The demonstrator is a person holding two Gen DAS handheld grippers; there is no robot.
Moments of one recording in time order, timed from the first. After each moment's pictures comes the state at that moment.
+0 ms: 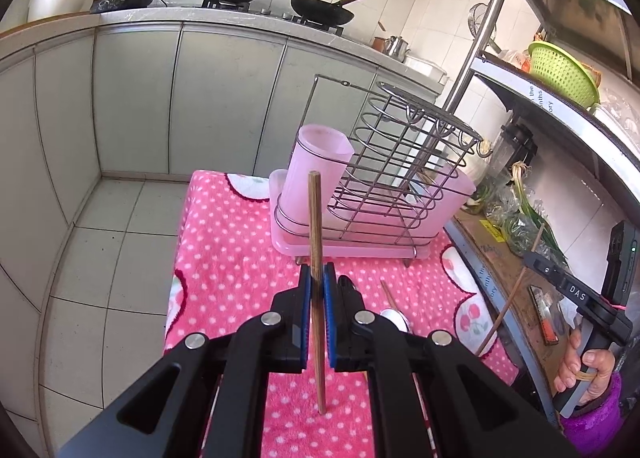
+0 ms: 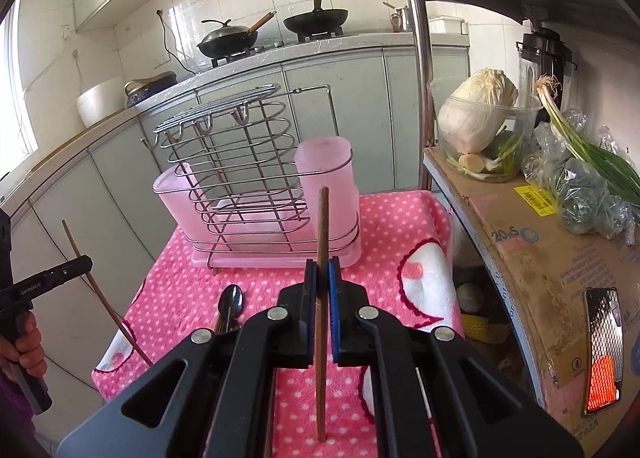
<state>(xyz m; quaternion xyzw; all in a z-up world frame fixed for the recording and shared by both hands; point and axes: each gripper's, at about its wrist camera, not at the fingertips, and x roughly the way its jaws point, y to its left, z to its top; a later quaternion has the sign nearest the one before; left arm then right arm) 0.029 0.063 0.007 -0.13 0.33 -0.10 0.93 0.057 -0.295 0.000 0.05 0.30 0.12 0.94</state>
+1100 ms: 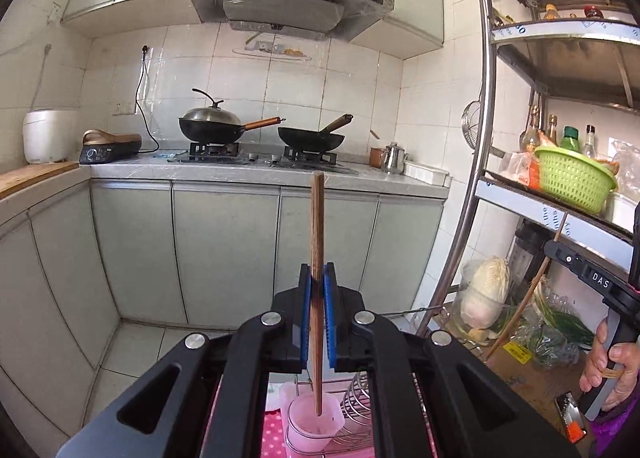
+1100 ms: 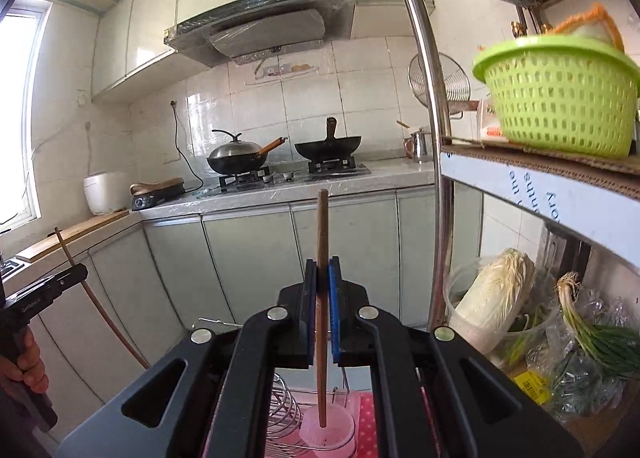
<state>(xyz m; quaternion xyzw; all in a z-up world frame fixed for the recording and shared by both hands) 0.149 0.041 0.180 -0.05 0.15 -0.05 0.99 0.186 -0.292 0.164 0.05 0.13 0.12 0.98</state>
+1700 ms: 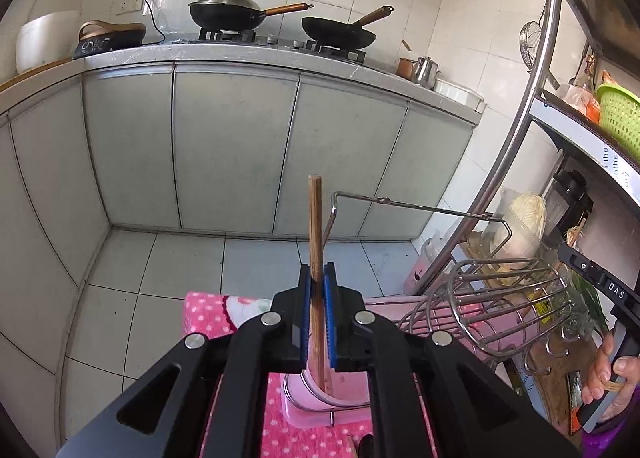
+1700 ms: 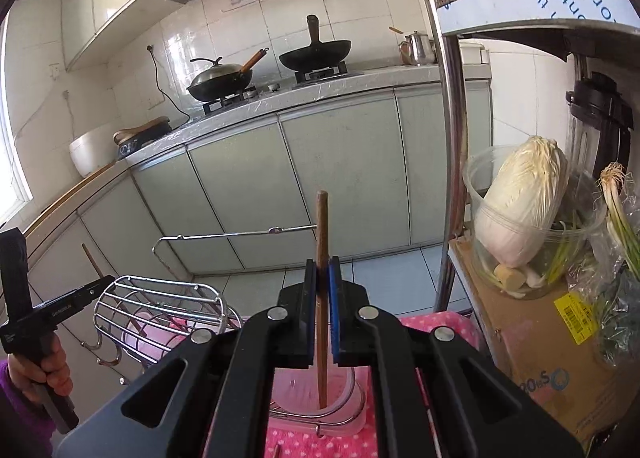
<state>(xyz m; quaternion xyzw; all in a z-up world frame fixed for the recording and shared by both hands) 0.218 0.053 0.067 -0.10 0.31 -0.04 0.95 0.235 -0.292 0.066 0.08 0.27 0.13 0.95</state>
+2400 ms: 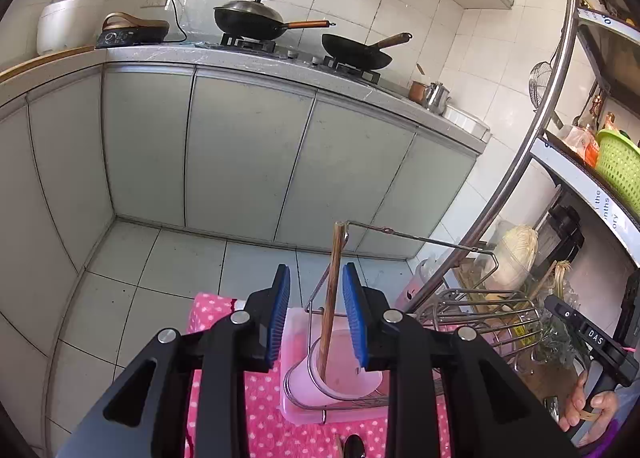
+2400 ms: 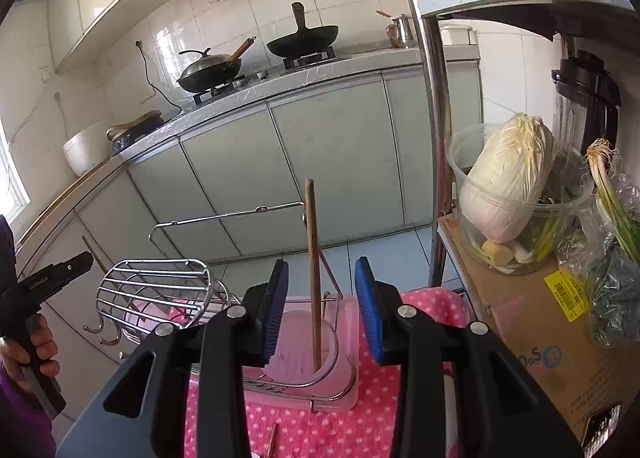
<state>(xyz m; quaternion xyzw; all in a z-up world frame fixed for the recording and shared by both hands) 0.196 0.076 0.097 -0.14 0.29 -0.03 0.95 0.216 -0.310 0.070 0.09 0.29 0.12 0.95</state>
